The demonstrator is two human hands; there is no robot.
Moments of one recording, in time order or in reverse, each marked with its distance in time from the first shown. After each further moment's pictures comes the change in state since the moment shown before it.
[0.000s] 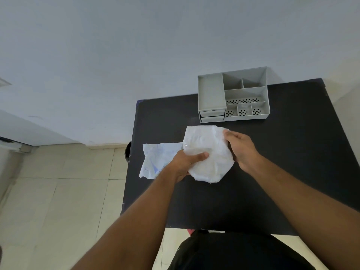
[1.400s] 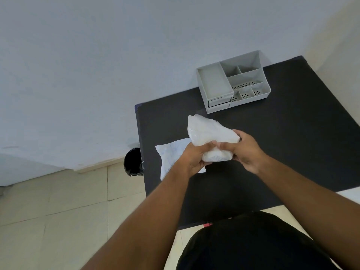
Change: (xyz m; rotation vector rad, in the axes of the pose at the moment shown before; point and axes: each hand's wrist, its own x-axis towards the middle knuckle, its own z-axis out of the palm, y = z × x) left_hand -0.002 -0.002 -0.071 0.025 -0.214 -0.005; right_hand -0.058 0.049 0.086 0.085 0.111 -0.005
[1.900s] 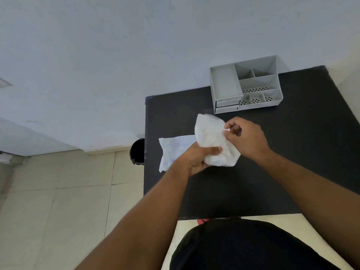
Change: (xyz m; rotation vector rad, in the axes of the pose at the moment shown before) left_hand -0.015 -0.001 0.022 -0.072 -0.054 -0.021; right_hand 0.006 -0.038 -0.020 -0.783 0.029 -0.600
